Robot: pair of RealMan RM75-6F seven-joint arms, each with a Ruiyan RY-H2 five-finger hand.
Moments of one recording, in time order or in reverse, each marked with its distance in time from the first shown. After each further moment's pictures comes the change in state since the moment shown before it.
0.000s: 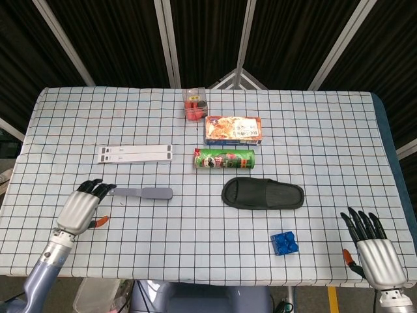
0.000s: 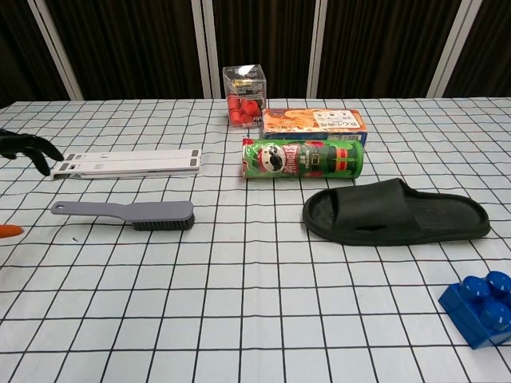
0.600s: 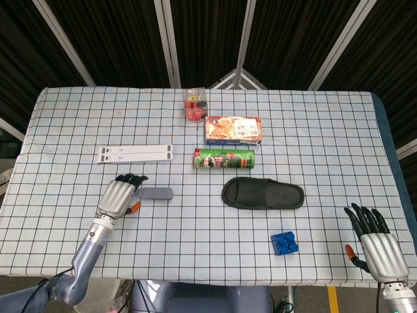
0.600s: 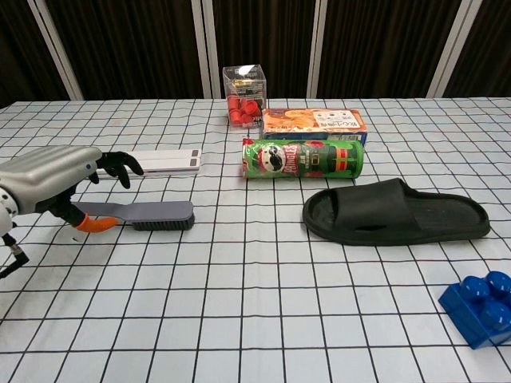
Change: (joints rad) left arm -0.156 -0.249 -0.090 0.137 -0.194 -0.145 0.122; right arm 0.031 0.033 0.015 -0.004 0.054 -0.046 0.071
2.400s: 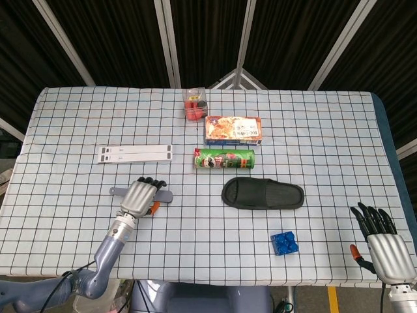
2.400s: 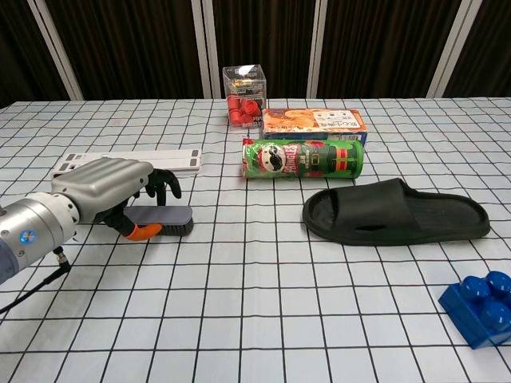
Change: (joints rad) left arm -0.124 -0.106 0.034 0.033 -0.136 -0.007 0.114; right arm -0.003 0.021 -0.012 -0.007 0.006 0.027 0.025
